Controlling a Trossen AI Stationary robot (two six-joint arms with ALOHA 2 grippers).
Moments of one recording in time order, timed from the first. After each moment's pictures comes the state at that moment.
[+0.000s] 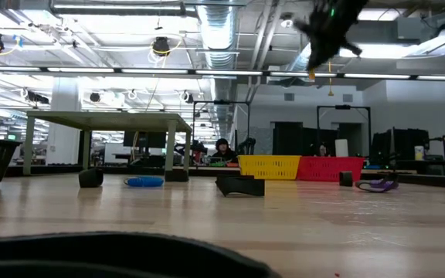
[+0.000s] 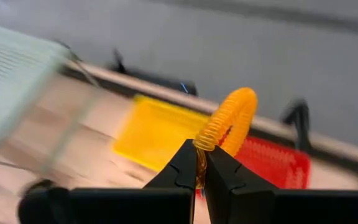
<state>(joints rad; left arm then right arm) -0.45 1.41 1.19 0.32 -0.42 -0.69 -0.56 1.28 1.32 -0.84 0.34 0.53</state>
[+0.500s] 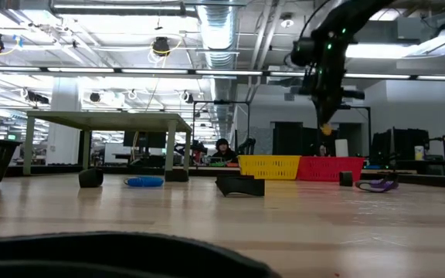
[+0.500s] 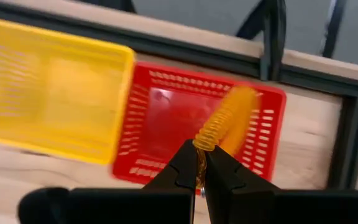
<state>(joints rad) -0.39 1.21 1.19 0.25 -0.48 -0.48 -0.78 1.60 1.32 -0.96 0.21 0.53</state>
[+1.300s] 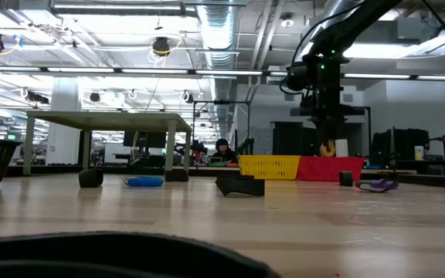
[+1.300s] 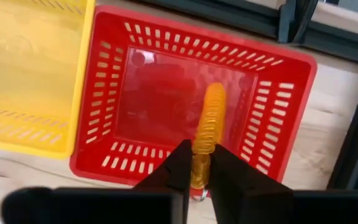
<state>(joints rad) -0.38 1.19 1.19 0.25 -0.48 -0.45 -0.82 1.74 1.32 -1.01 0.16 0.50</state>
